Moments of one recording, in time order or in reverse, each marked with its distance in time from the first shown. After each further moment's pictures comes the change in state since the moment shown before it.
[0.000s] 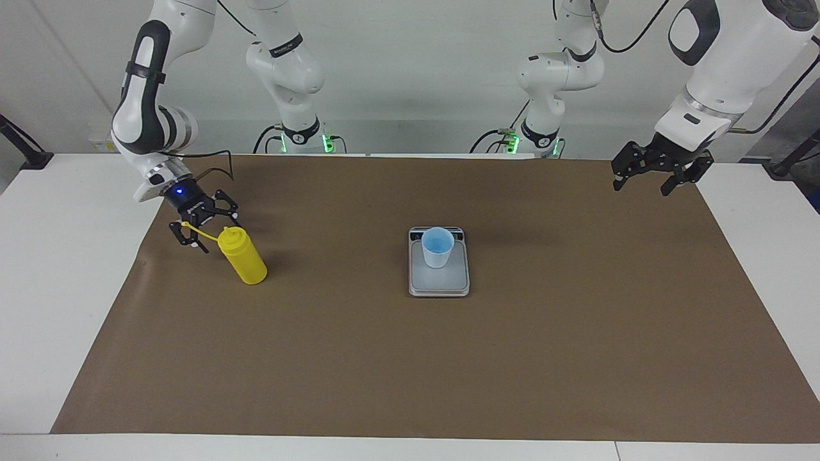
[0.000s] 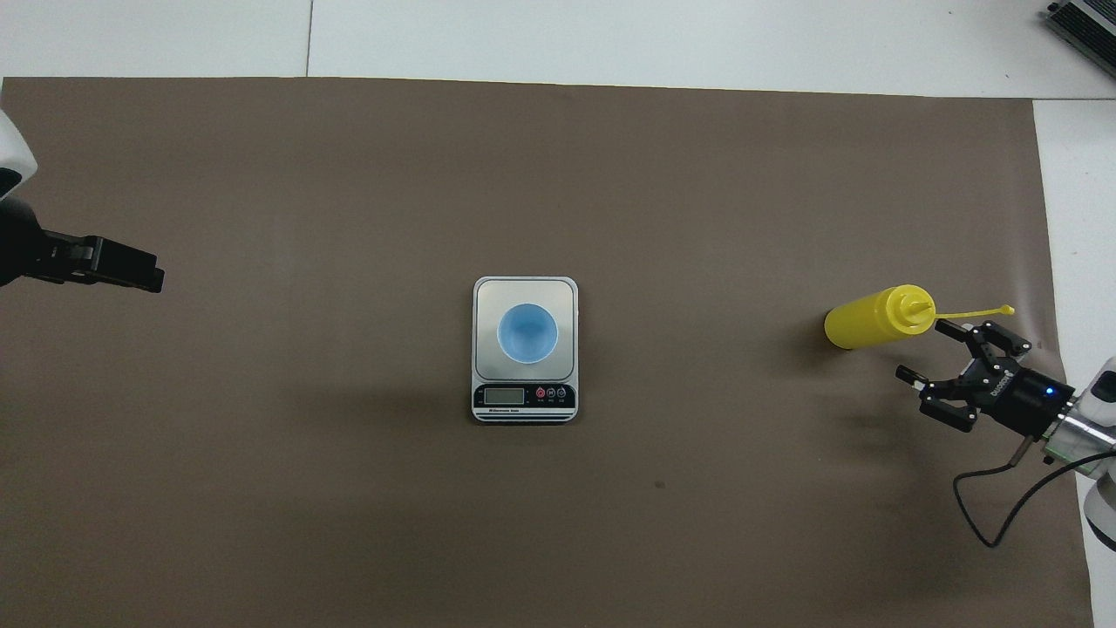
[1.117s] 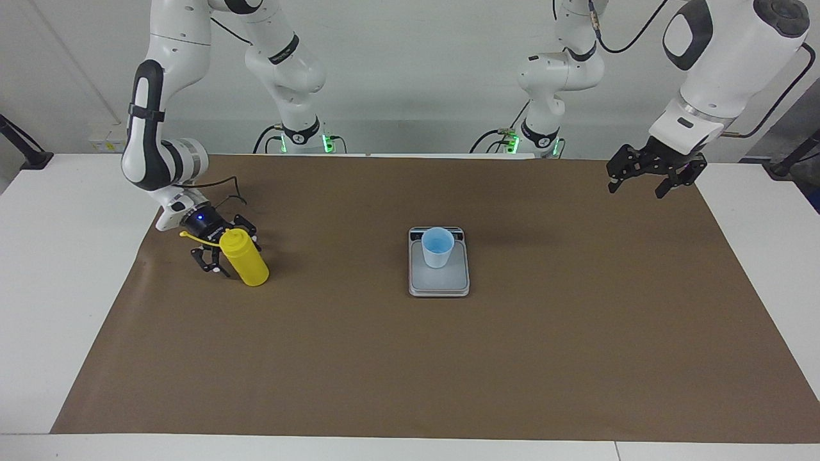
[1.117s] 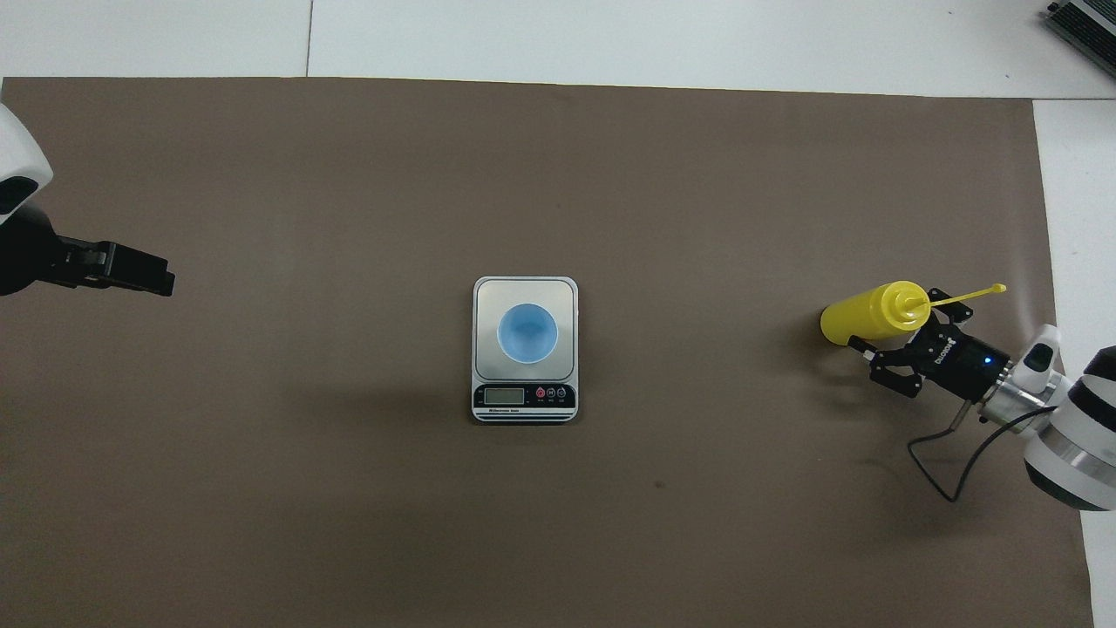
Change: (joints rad) left arm 0.001 -0.012 0.000 -0.039 -0.009 0.029 -0.004; right arm 0.080 0.187 0.004 0.115 0.202 -0.040 -0.228
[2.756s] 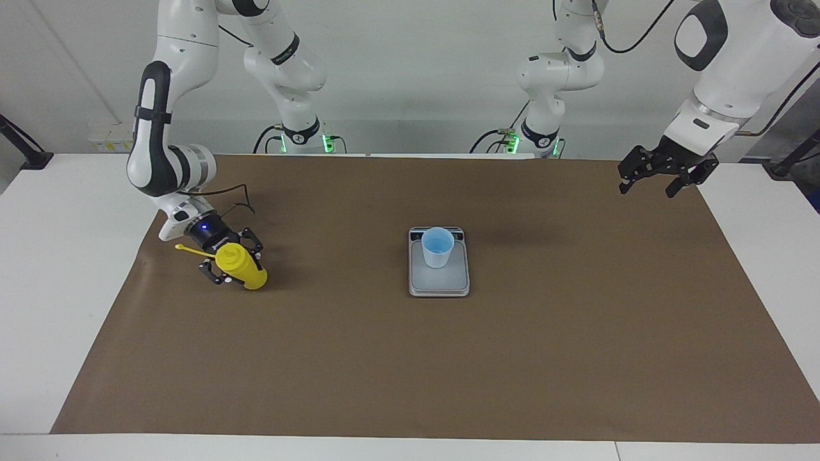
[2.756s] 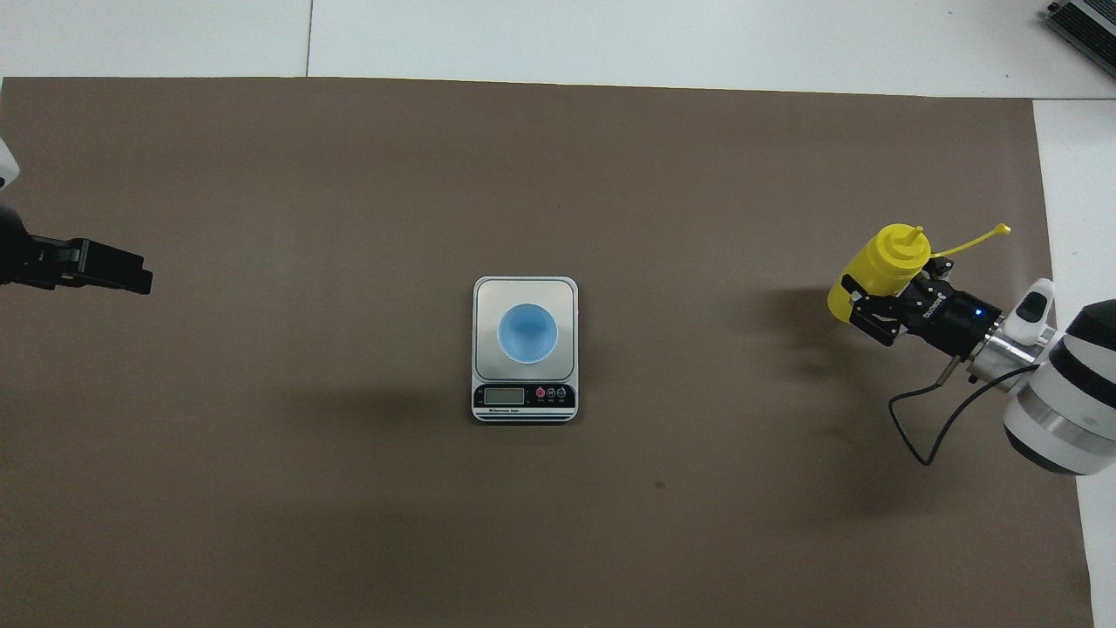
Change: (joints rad) left arm 0.019 0.000 0.014 -0.001 0.000 0.000 -0.002; right arm 0.131 -0.041 0.002 0.086 0.013 0.127 0.213
